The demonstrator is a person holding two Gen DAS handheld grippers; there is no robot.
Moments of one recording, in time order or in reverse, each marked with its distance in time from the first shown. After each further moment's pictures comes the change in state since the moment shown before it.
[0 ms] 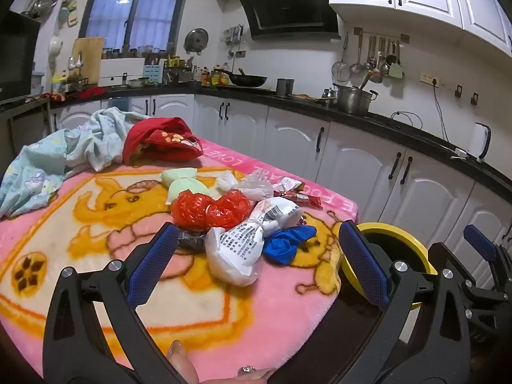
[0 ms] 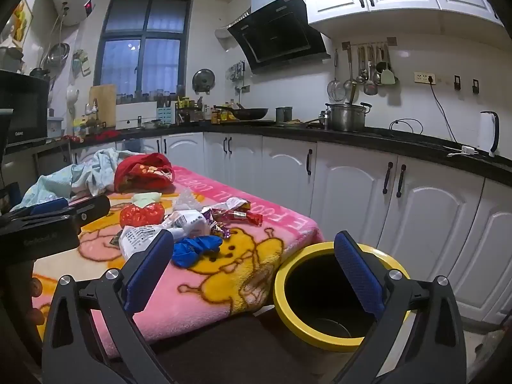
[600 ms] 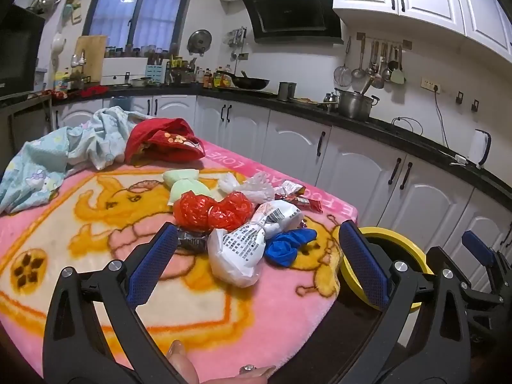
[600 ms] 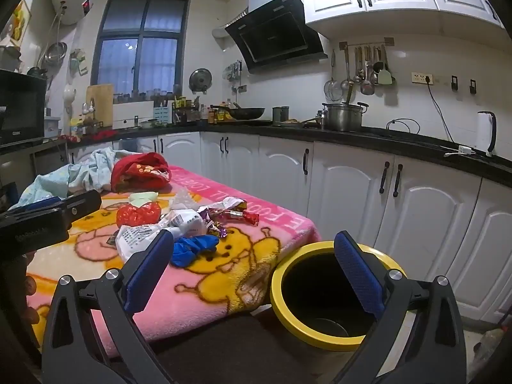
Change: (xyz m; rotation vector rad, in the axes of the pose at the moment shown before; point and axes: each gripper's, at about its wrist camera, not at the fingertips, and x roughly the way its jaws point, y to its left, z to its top) left arm -0.002 0.000 0.004 -0.012 -0.009 -0.004; right arm 0.000 0.001 0.001 0.002 -0.005 -0.004
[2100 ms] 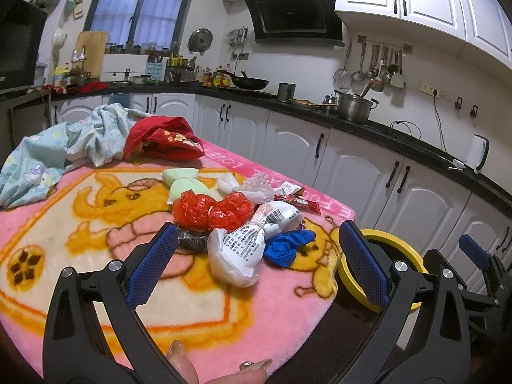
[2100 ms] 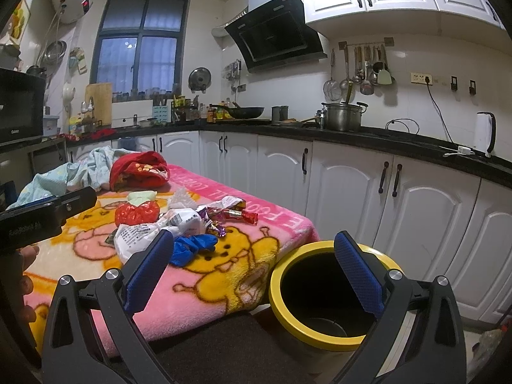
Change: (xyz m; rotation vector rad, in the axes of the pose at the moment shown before) left arm -0.002 0.005 -0.004 -0.027 -0.007 -0.014; right arm 0.002 -0.007 -0.001 -0.001 0.007 0.004
